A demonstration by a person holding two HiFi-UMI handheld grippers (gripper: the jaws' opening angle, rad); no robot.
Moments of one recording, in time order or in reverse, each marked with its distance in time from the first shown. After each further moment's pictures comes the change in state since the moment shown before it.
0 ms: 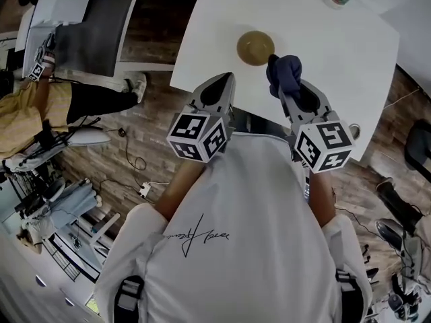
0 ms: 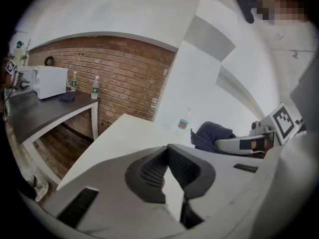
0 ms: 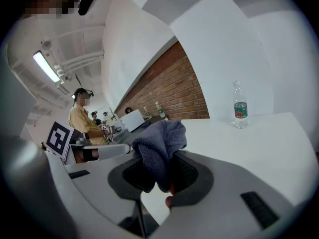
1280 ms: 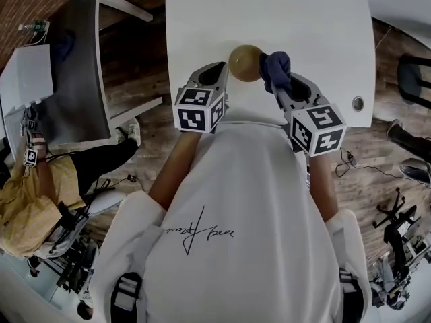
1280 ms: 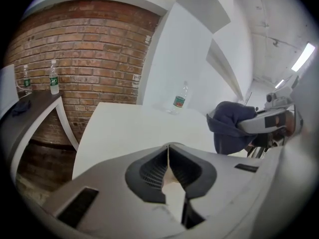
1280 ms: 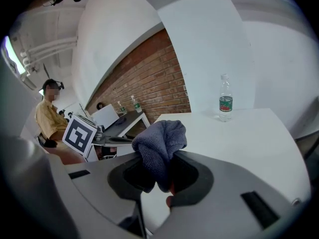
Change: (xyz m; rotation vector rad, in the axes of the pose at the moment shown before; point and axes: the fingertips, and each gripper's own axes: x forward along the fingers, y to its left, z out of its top) left arm 0.111 0.084 -0.013 0.232 0.279 -0.274; right arm 0.064 -0.009 -0.005 0.094 0.064 -0.305
